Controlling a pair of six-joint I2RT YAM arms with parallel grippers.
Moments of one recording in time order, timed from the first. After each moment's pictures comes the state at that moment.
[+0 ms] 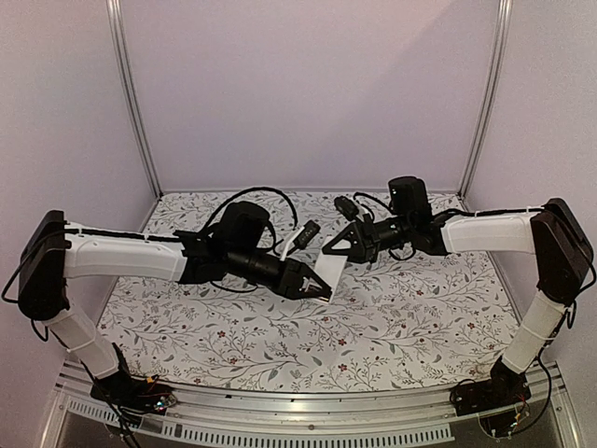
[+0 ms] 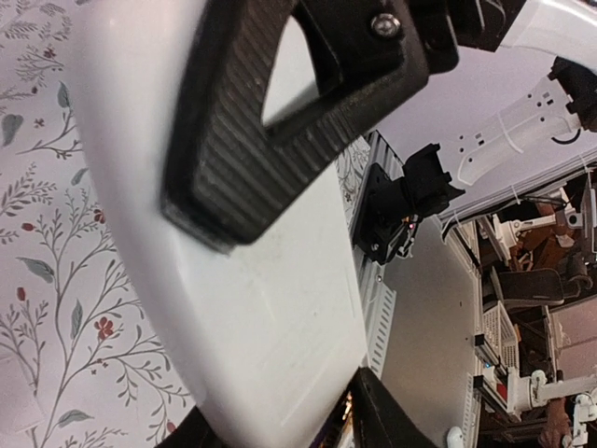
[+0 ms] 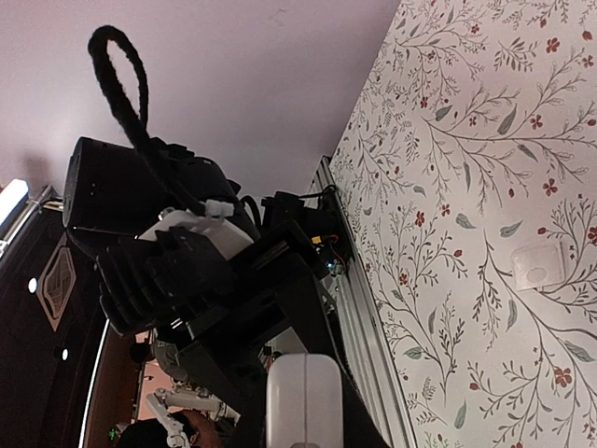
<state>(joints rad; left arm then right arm) -0.94 1.61 1.01 0.05 0.59 -0.52 0.62 1.72 1.06 0.24 -1.15 0.82</state>
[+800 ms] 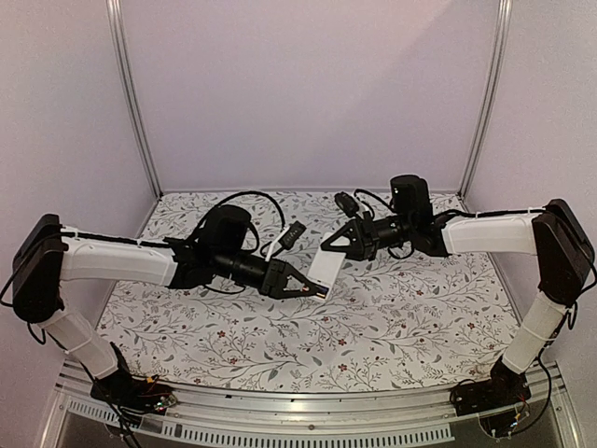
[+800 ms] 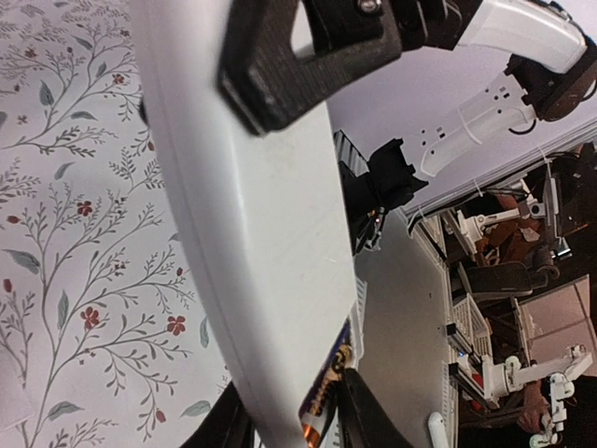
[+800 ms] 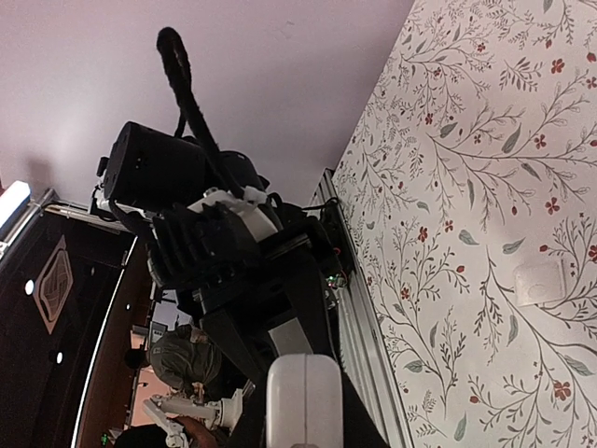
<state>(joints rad) -0.87 1.57 0.89 0.20 0.72 -0.54 0.62 1.71 1.05 0.30 -1.12 0.86</state>
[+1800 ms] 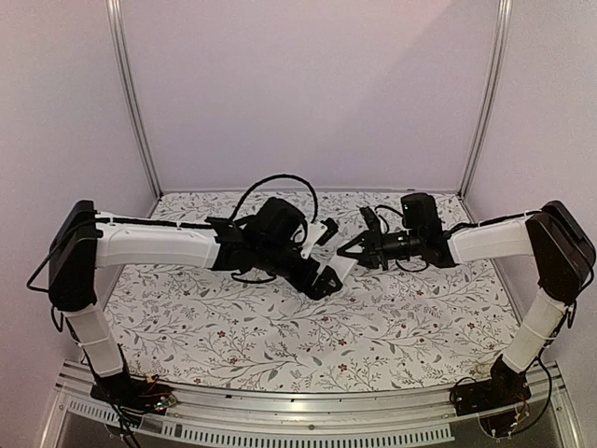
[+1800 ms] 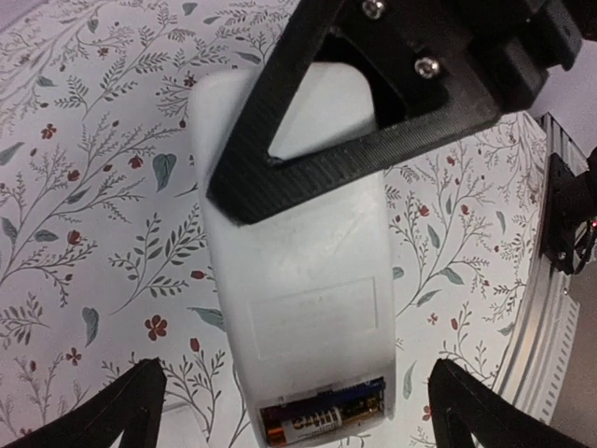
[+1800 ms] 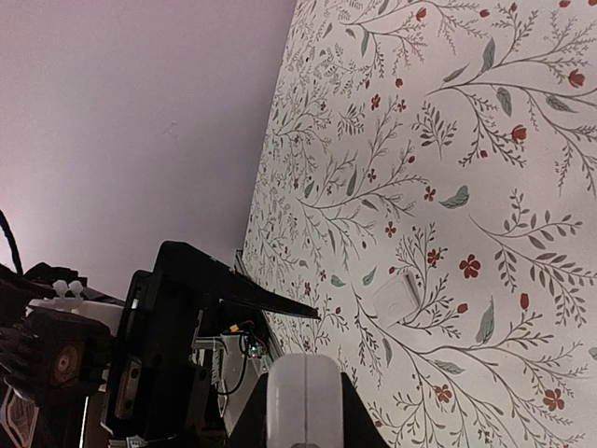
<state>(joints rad) -0.98 1.77 1.24 -0.20 0.17 -0.20 0.54 1.71 0.91 0.32 -0.84 0.87</state>
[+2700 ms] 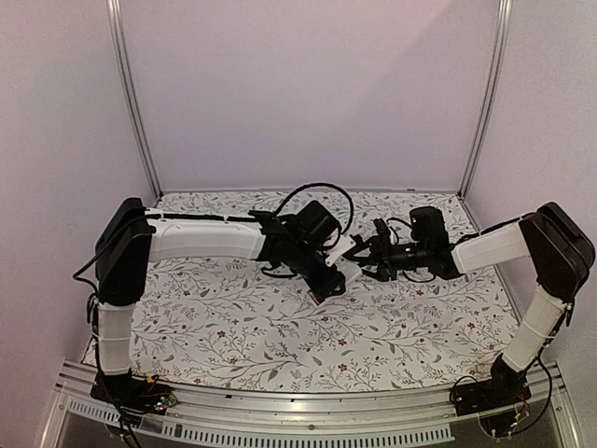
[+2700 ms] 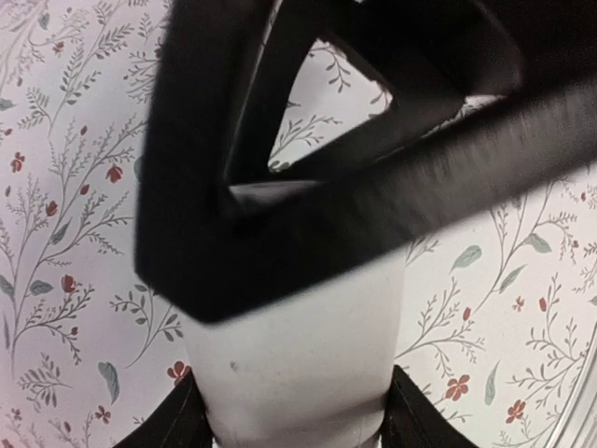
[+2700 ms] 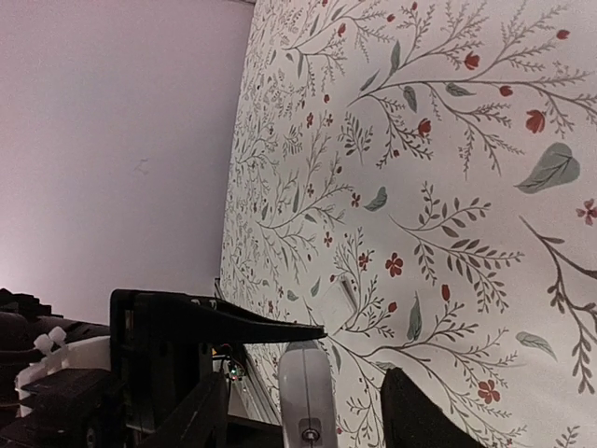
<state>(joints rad) -0.99 2.07 1.60 -0.46 0.08 0.03 0.50 1.73 0.80 0.42 -0.77 0.91</state>
